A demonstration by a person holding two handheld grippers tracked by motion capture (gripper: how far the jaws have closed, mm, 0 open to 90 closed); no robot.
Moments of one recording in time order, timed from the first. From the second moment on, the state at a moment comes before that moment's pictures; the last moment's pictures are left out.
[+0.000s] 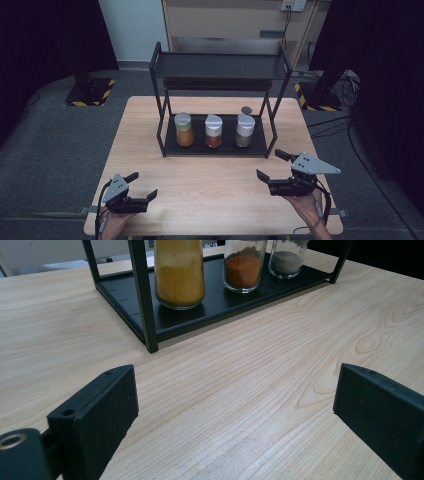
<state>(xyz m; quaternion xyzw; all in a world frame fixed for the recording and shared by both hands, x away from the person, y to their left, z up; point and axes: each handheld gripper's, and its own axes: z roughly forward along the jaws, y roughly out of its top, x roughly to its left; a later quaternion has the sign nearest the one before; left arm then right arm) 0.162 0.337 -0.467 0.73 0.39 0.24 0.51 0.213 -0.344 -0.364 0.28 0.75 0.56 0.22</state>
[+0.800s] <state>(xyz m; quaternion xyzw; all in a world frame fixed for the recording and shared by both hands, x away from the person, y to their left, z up) 0.162 0.338 -0.467 0.73 0.39 0.25 0.51 0.179 -0.370 -0.390 0.32 0.73 0.55 0.25</state>
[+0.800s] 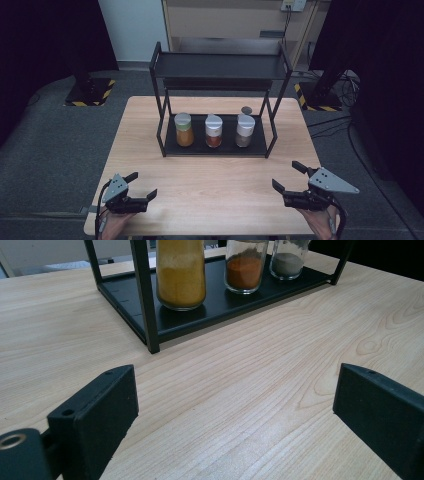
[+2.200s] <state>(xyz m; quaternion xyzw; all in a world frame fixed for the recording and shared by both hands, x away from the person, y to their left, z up) 0.162 0.338 -0.468 0.73 0.39 0.25 0.51 0.193 -0.368 -0.441 0.33 0.75 0.53 0.23</state>
